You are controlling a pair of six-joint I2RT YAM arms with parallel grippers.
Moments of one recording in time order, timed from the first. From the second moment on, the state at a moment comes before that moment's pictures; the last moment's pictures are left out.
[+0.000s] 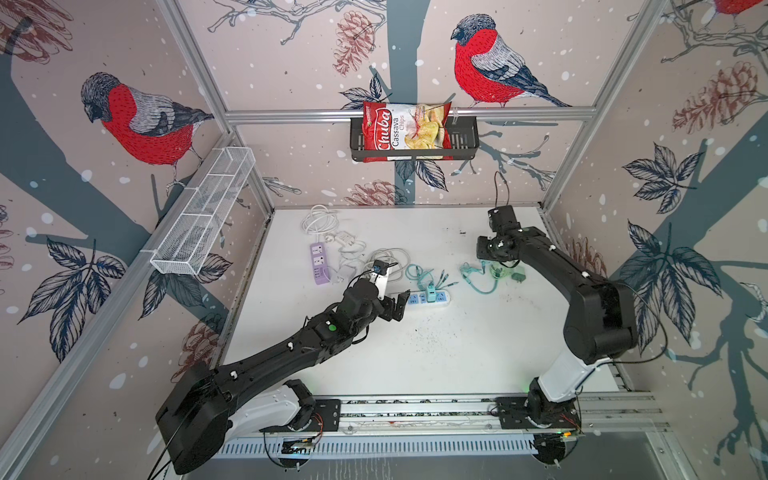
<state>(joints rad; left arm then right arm) -0.81 1.10 0.61 0.06 -0.16 -0.26 0.26 1.69 1.36 -0.66 0.06 0.26</state>
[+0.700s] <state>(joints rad) -0.81 0.89 0.57 -0.03 -0.22 -0.29 0.30 1.27 1.59 -0.86 0.05 0.29</state>
